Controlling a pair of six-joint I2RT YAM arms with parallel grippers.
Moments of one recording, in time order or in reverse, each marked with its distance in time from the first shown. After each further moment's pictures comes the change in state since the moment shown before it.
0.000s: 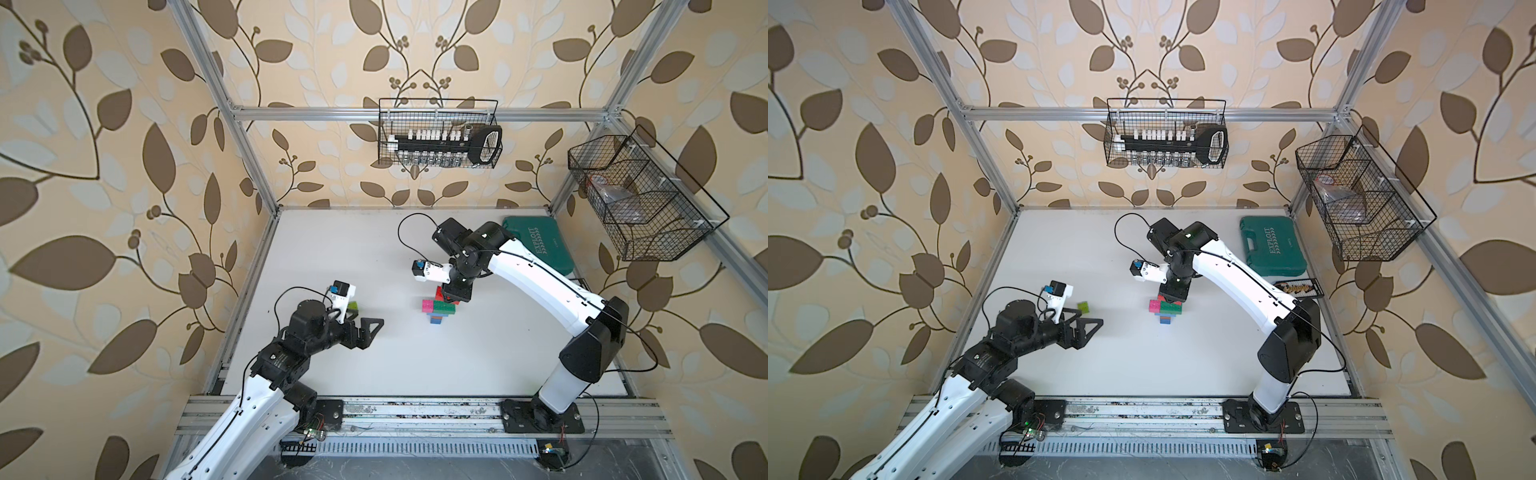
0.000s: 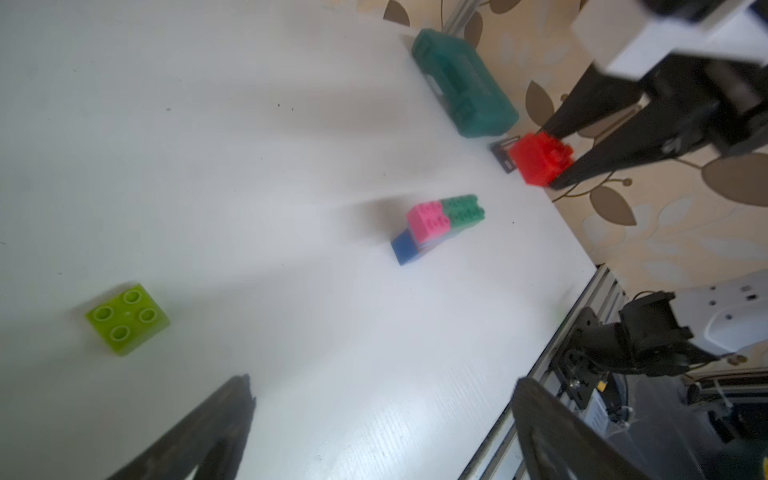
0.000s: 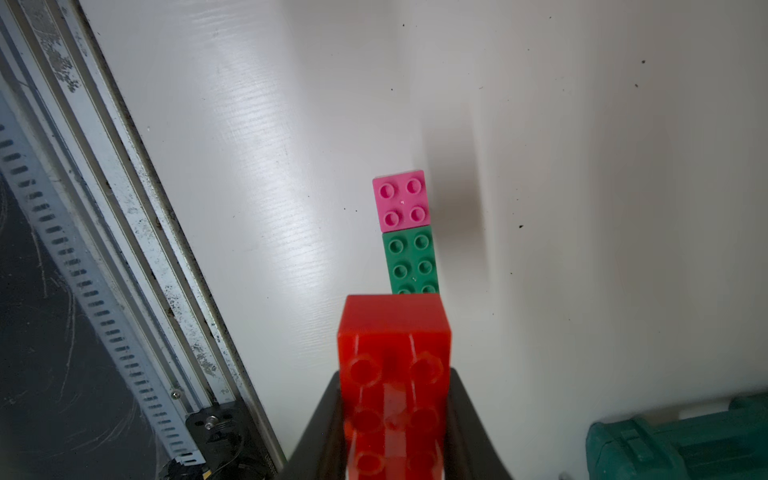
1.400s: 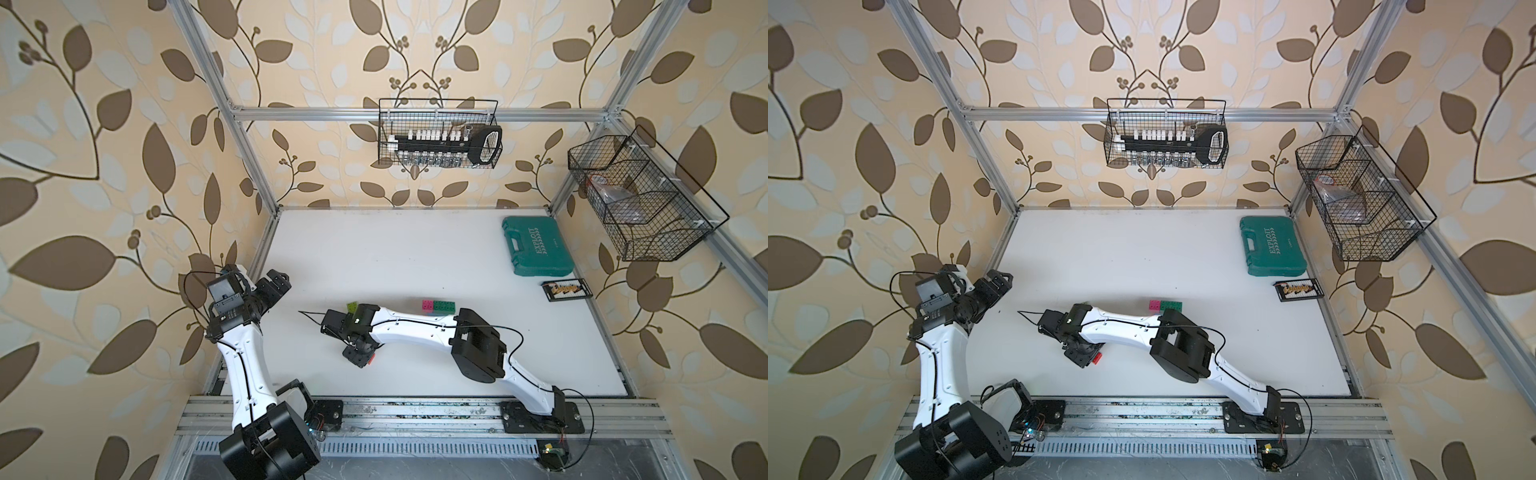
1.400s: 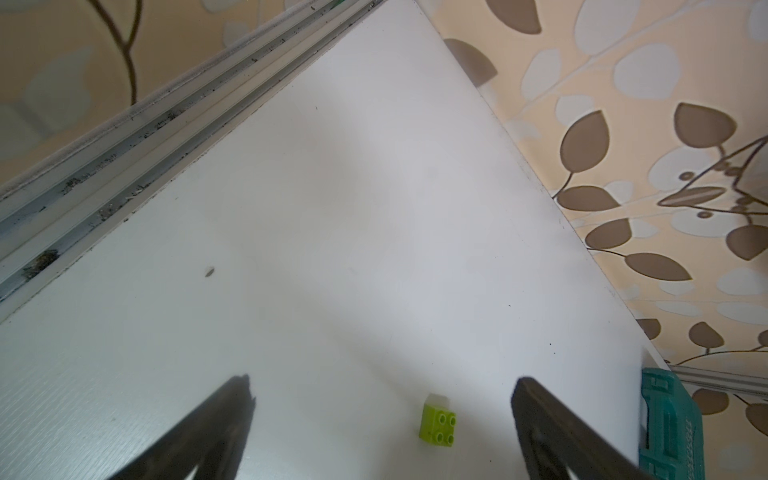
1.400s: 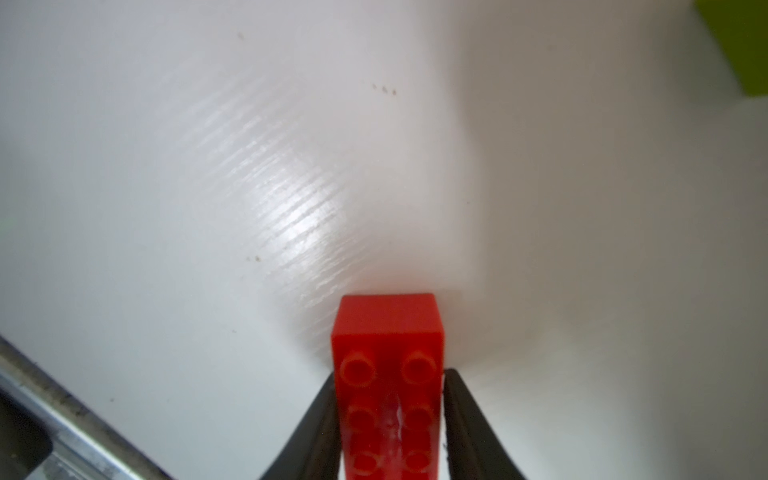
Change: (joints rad) left arm 1.146 0.410 0.361 -0.174 0.133 -0.011; right arm 0.548 0.675 0.314 0.320 0.142 0.837
